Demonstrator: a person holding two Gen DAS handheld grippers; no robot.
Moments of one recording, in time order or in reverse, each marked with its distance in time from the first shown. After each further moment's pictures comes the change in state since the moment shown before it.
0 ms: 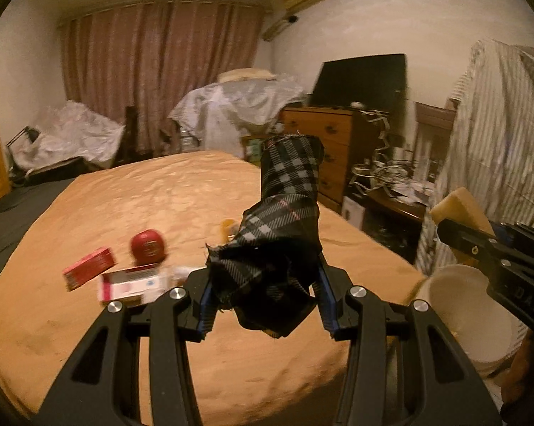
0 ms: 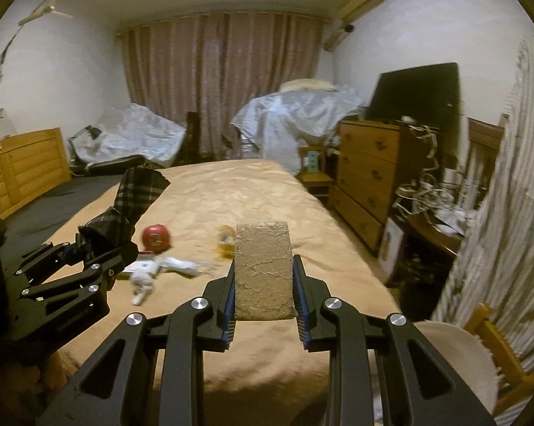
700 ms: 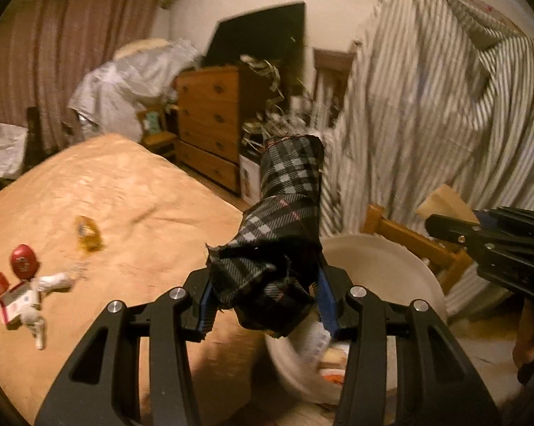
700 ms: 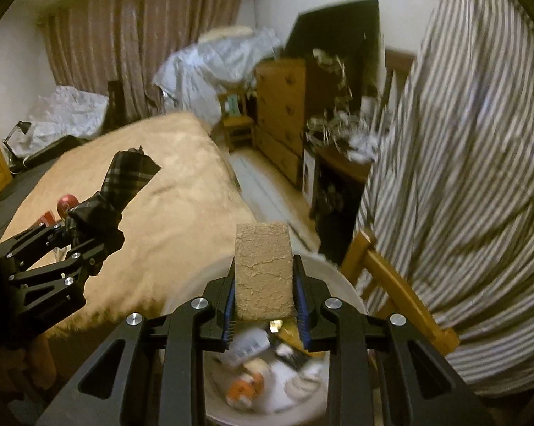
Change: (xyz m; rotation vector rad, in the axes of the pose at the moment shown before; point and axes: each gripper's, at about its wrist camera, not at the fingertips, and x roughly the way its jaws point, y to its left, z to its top) left arm 0.057 -0.182 -0.006 0.168 0.197 -0.337; right arm -0.033 -0.247 -0.049 0.155 0.268 -0.214
